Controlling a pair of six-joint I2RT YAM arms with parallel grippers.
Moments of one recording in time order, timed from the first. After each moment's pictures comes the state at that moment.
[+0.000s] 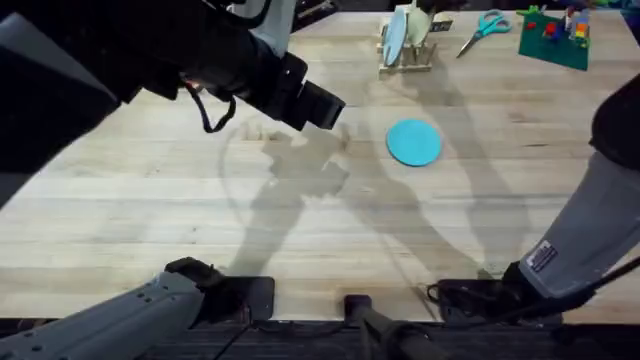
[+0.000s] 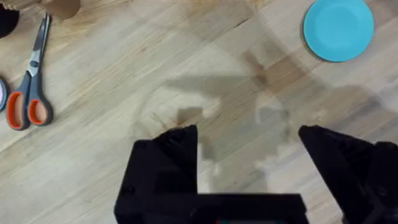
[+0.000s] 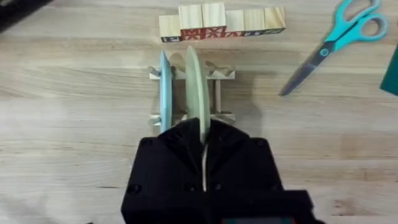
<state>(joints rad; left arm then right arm) -0.43 1.22 1.24 -0.99 0.06 0.11 0.21 2.06 1.99 -0.92 0.16 0.16</state>
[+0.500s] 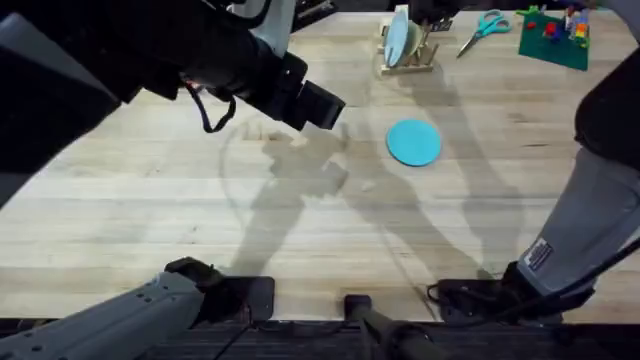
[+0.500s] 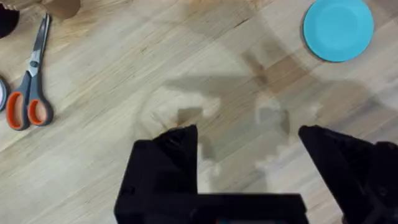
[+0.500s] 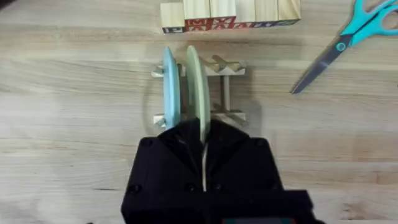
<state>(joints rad) -0.43 1.22 1.24 -0.99 0.06 0.11 0.22 2.11 1.99 -0.91 0.16 0.16</state>
